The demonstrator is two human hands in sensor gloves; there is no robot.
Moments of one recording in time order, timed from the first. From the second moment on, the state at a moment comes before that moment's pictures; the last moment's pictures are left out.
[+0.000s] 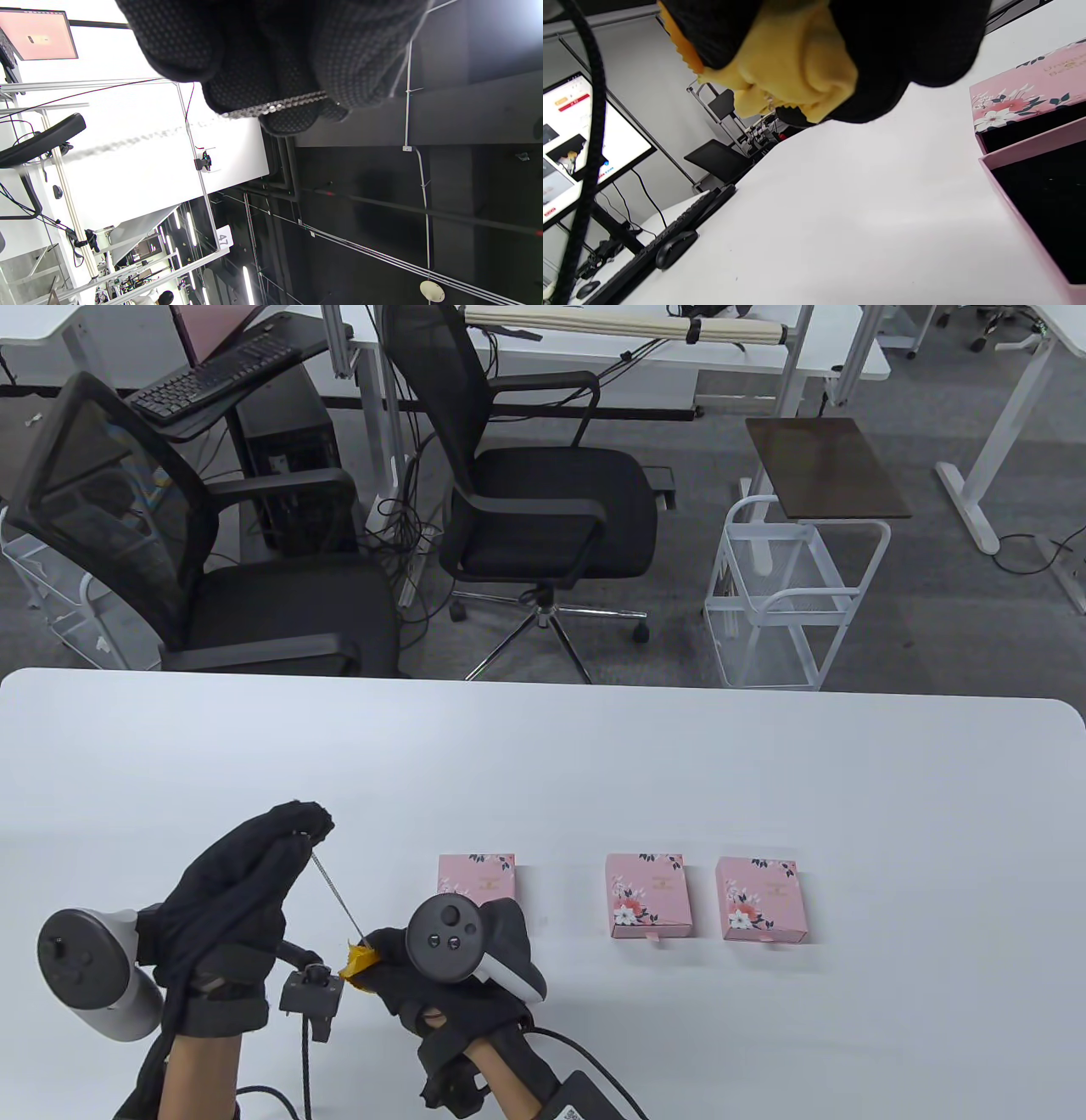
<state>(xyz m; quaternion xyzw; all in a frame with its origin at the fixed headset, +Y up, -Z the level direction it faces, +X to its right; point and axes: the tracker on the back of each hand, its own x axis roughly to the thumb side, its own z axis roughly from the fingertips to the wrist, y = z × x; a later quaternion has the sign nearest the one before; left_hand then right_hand) -0.281 -0.557 -0.253 0.27 -0.15 0.62 0.72 -0.080 -0.673 -0.293 0.27 0.11 0.91 0.30</state>
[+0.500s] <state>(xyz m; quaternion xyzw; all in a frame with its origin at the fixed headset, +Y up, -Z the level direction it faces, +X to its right) -0.285 -0.555 -0.250 0.28 -0.15 0.63 0.71 -0.087 -0.691 -0.295 0.27 0.16 0.91 0.26</state>
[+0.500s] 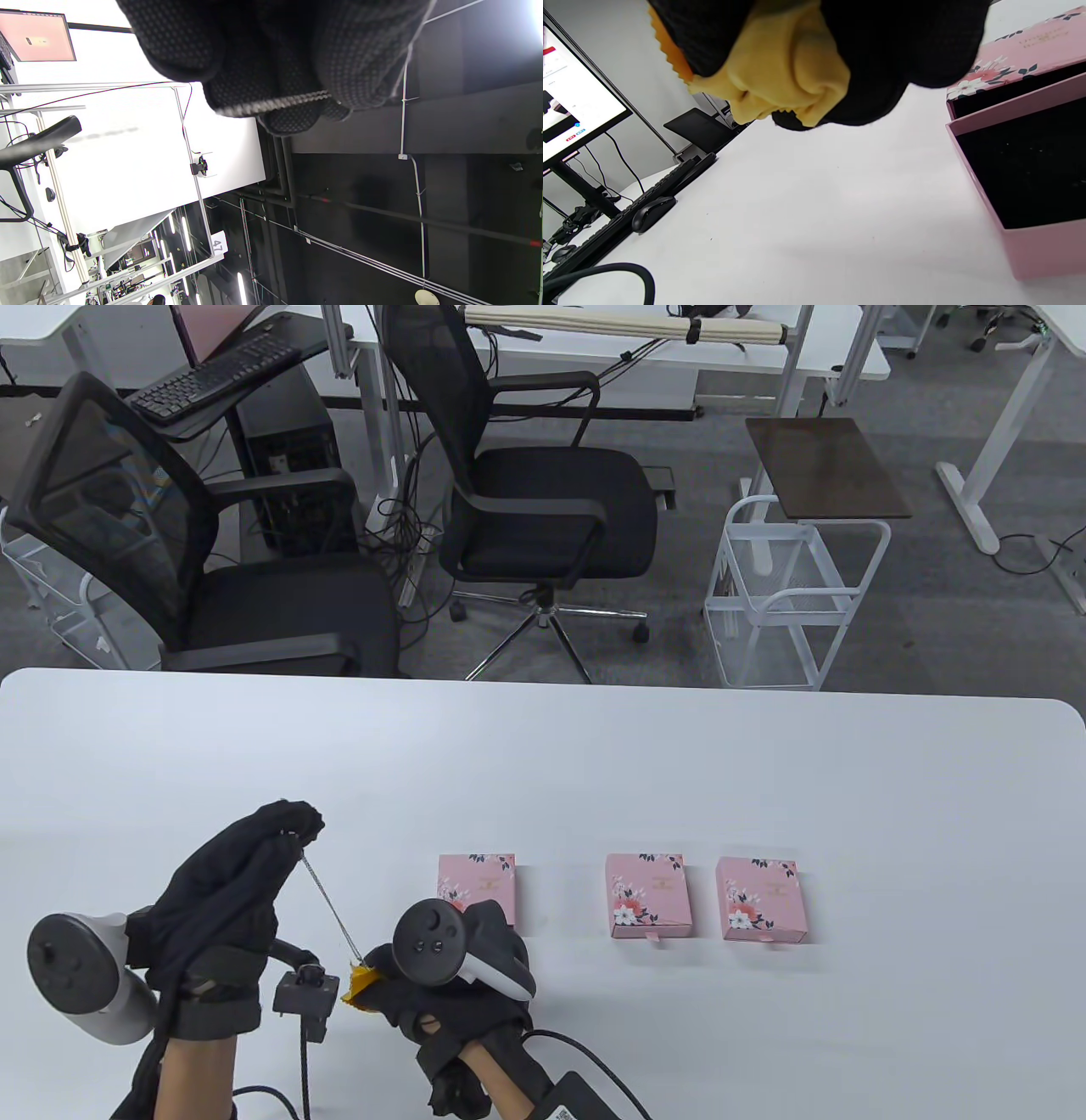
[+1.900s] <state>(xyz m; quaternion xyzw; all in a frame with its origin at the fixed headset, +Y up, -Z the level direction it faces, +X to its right) -0.252 -0.559 -0.250 0.23 -0.18 0.61 0.74 0.063 -0.755 -0.276 0.11 0.19 0.97 -0.04</state>
